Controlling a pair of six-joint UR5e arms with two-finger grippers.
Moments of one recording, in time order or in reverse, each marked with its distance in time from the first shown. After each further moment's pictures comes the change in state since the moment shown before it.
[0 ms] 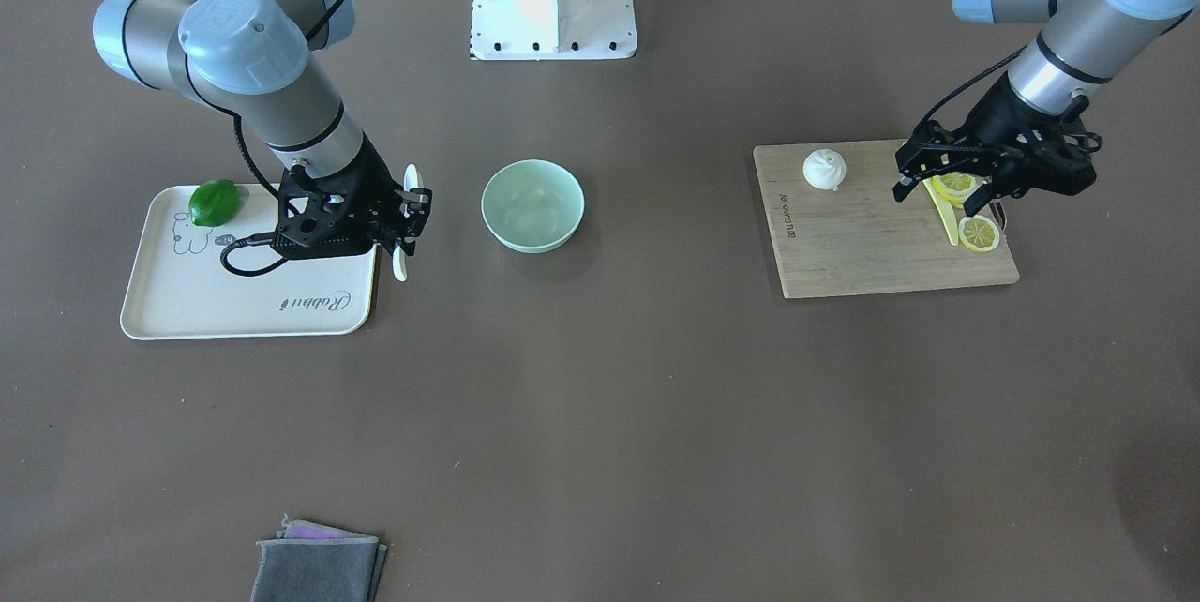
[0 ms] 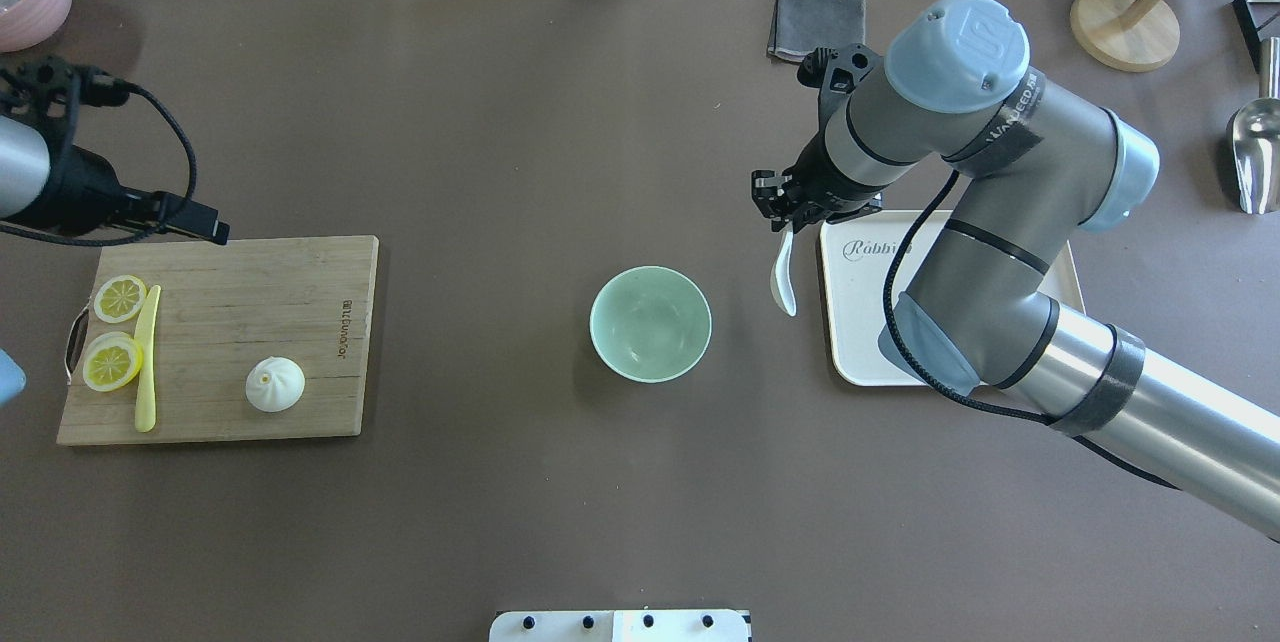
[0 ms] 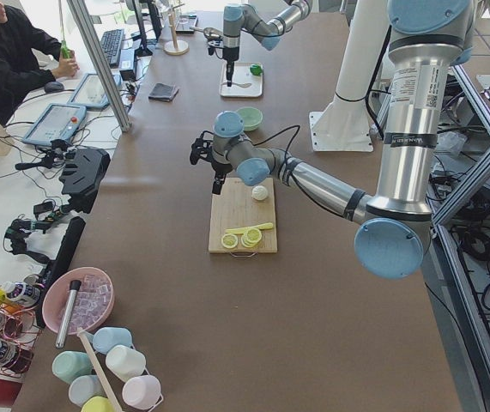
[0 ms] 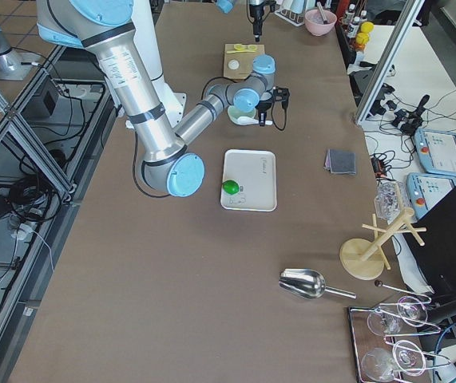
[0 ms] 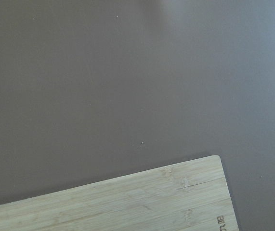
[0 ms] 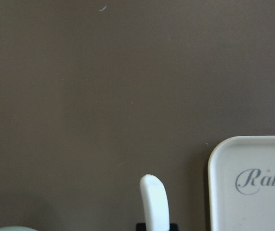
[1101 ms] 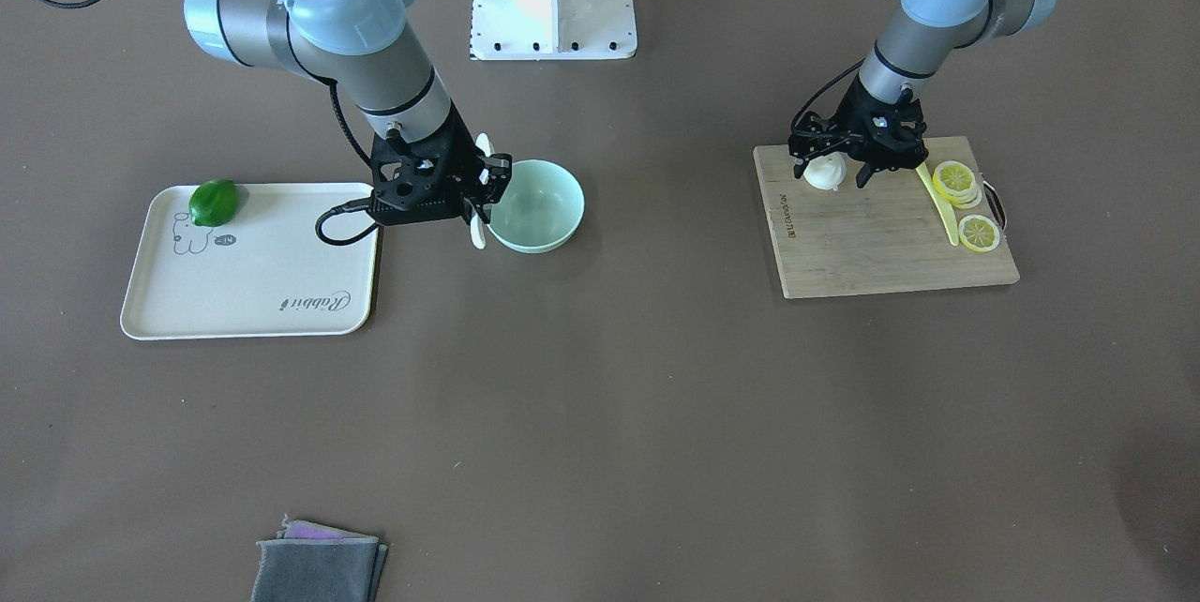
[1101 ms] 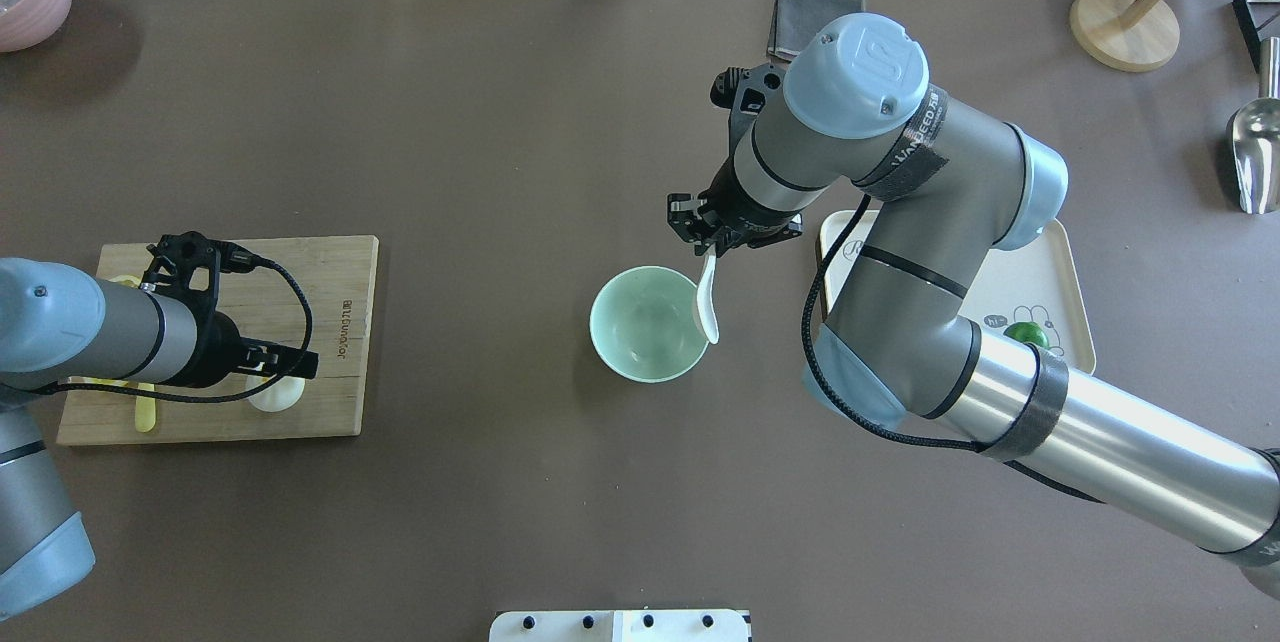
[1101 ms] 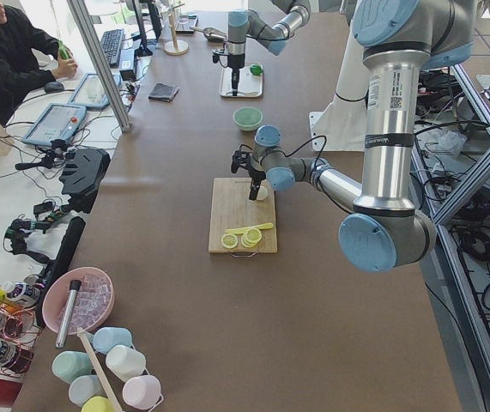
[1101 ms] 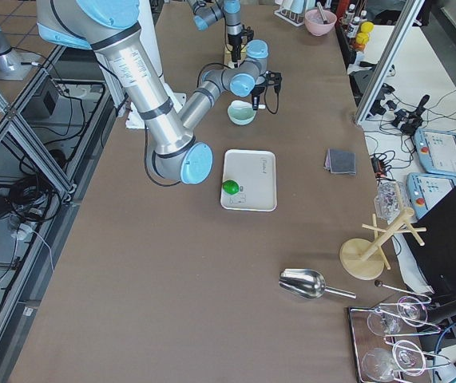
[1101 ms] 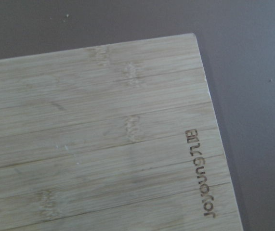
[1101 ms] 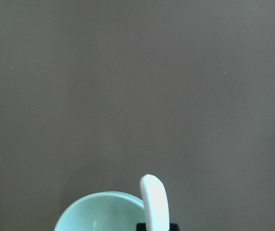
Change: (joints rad) left arm 0.333 0.057 -0.002 -0.065 0.257 -0.200; right arm -0.081 0.097 -0.012 -0.028 -0.027 0.054
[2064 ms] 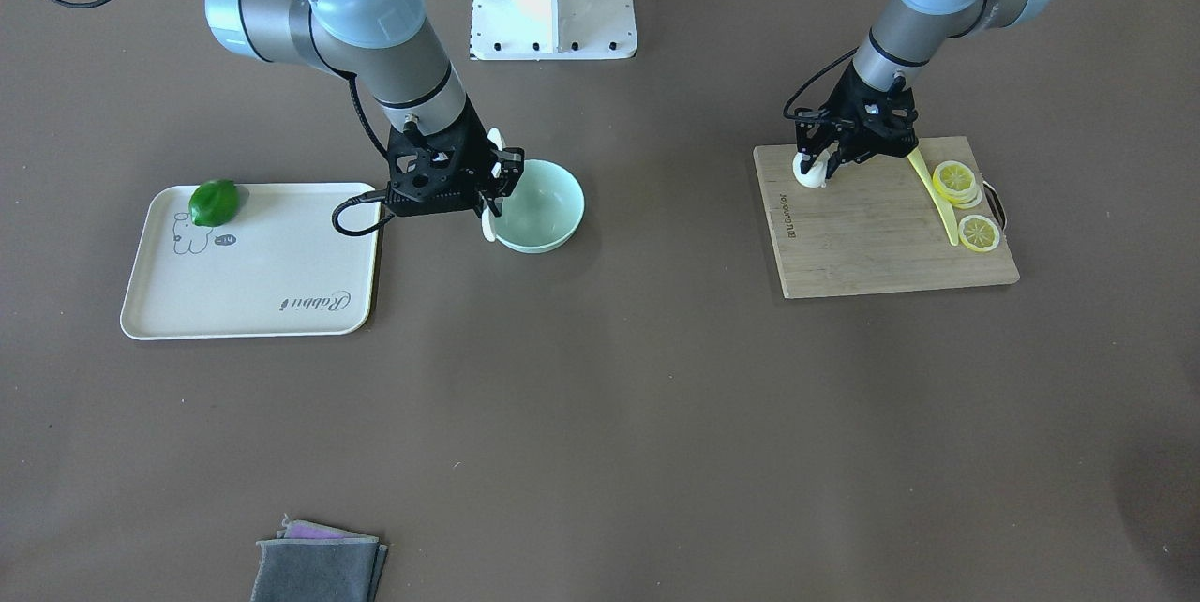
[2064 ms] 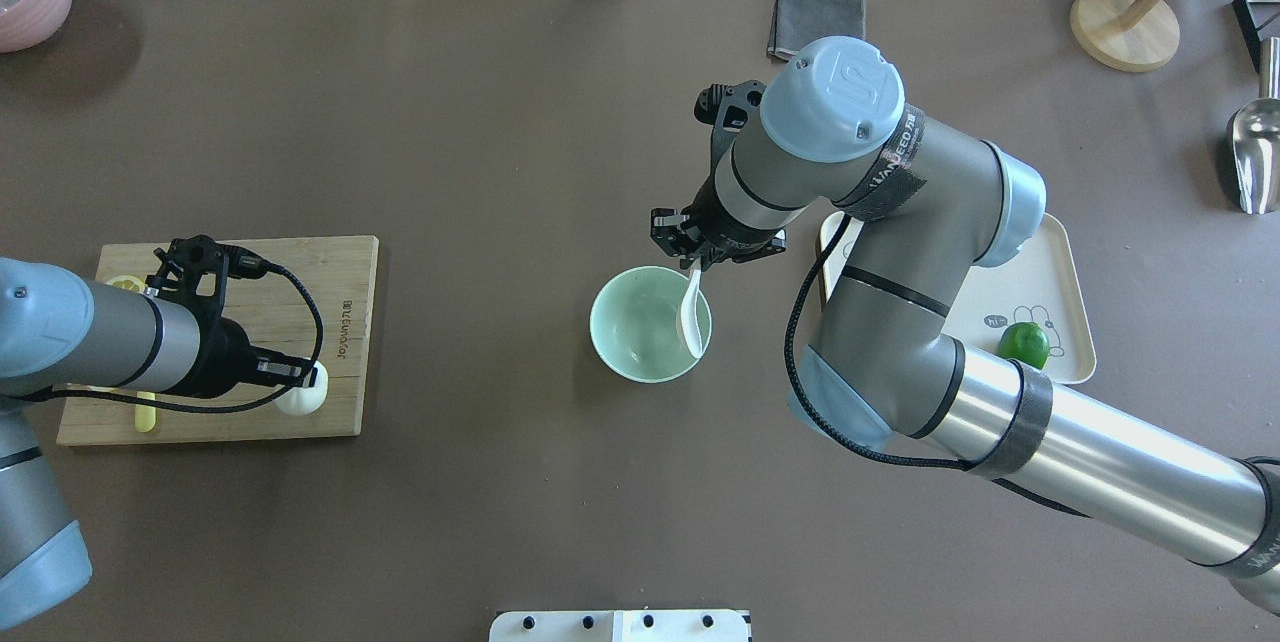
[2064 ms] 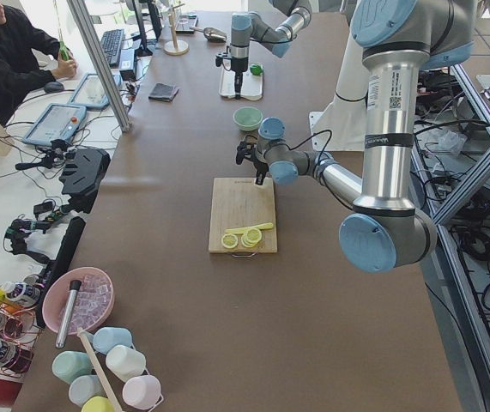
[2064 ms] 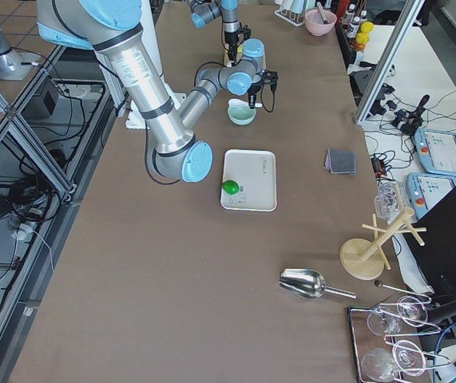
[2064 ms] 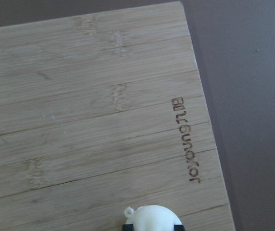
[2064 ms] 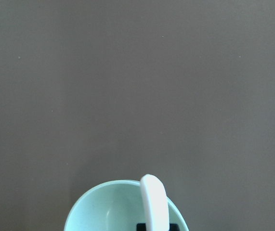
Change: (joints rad) left arm -0.009 -0.023 -0.065 -0.002 -0.080 -0.006; right arm -0.035 0.014 0.000 -0.001 -0.030 0.031
